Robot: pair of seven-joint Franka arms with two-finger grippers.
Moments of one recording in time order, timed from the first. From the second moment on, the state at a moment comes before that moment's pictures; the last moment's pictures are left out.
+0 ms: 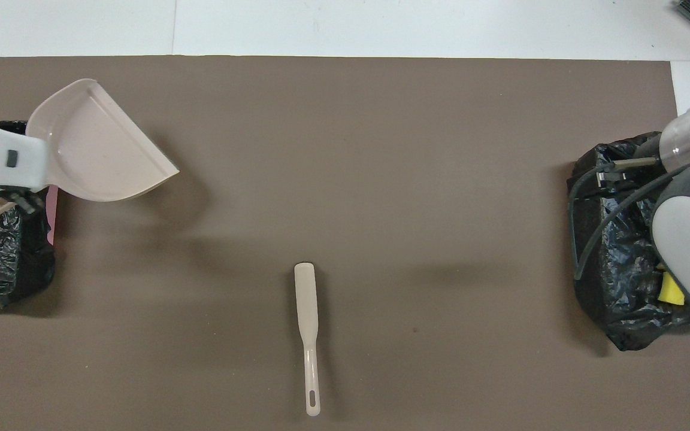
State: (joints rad) left arm -0.07 0.12 0.03 -1.79 0.30 1.89 0.68; right arm -0.01 0.07 0.07 -1.59 -0.02 1.61 0.04
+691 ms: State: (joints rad) left arm -0.41 0.33 0.03 -1.67 0.07 1.97 -0.08; right arm -0.03 0.01 0.02 -1.60 -0.02 1.59 0.04
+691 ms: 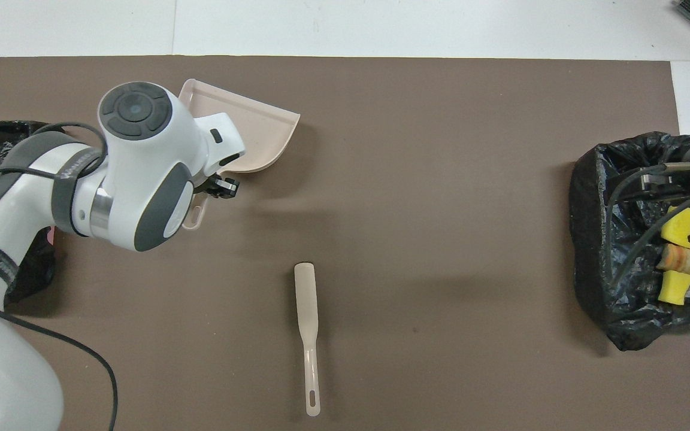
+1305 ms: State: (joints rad) left arm -0.51 0.45 0.03 -1.50 -0.01 1.97 -0.38; right arm -0.02 0.01 0.02 -1.60 -0.02 1.59 0.04
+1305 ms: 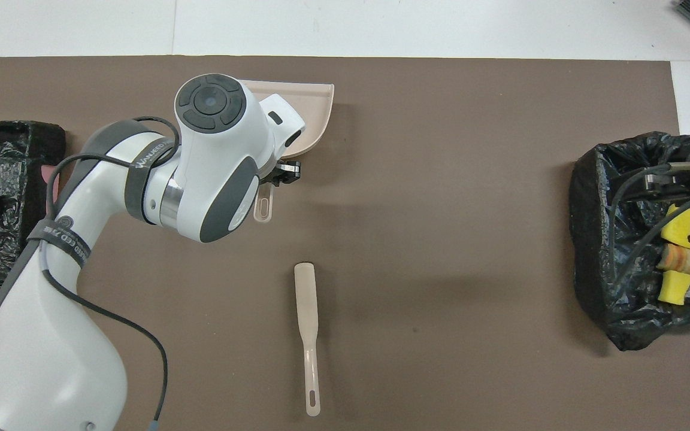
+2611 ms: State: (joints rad) left arm -0.58 0.55 0.04 -1.47 -0.01 2.02 -0.45; right arm -0.02 -0.01 0.01 -1.59 -0.02 1.59 0.05
